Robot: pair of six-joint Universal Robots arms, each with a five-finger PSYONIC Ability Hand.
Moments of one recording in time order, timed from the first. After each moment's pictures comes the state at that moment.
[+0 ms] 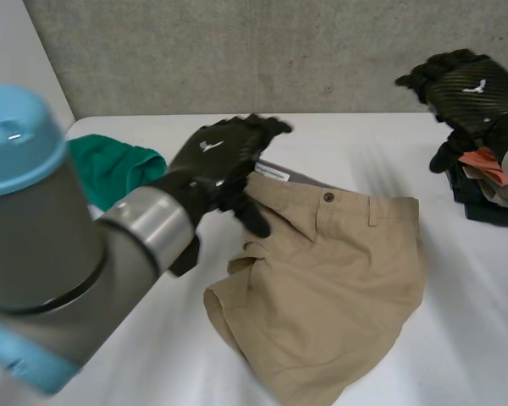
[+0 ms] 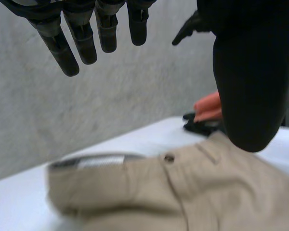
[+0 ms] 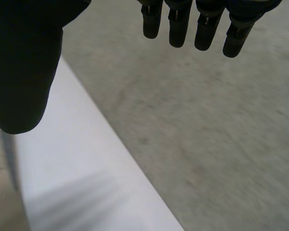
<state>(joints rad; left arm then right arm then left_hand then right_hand) 4.02 -1.77 -1.45 3.10 -1.50 3.04 1.66 -1.41 1.47 -0.04 1.07 2.59 0.19 0.21 0.22 0.21 0.05 0.22 0.21 0.21 0.21 0.05</state>
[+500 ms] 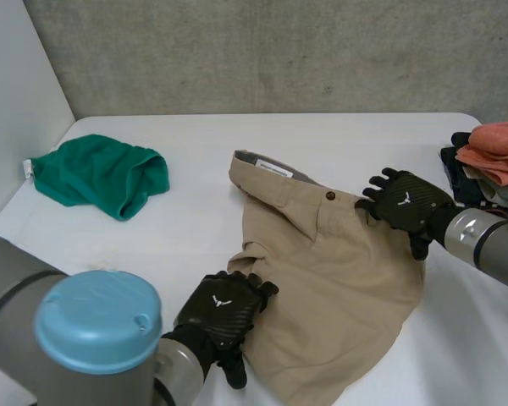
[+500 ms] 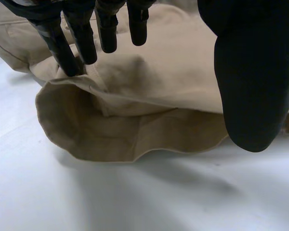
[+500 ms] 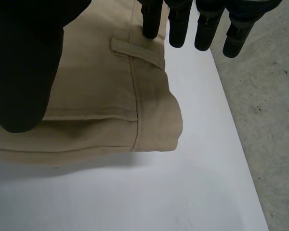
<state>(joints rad) 3.88 -1.90 -1.76 3.16 -1.64 3.18 1.68 -1.08 1.50 0.04 1.03 2.04 0.19 0.22 0.22 0.21 0.05 0.23 0.22 0.22 0.22 0.06</state>
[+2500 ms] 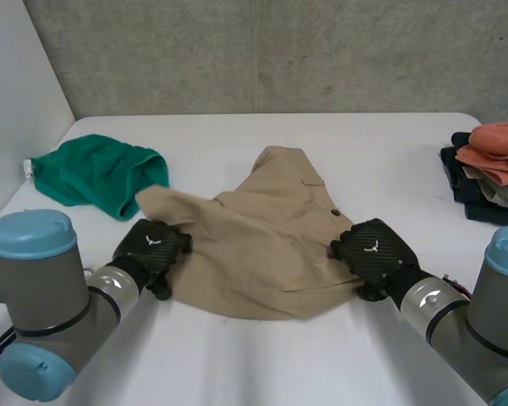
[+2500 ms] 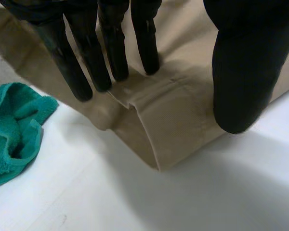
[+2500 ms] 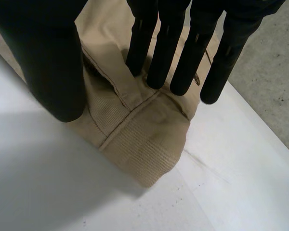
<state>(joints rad) 4.33 -2.01 -1.80 3.40 -1.44 3.61 1.88 -1.20 1.93 -0.37 1.21 2.52 0.50 0.49 0.48 0.49 0.31 0.73 0.76 0.76 0.76 0.58</state>
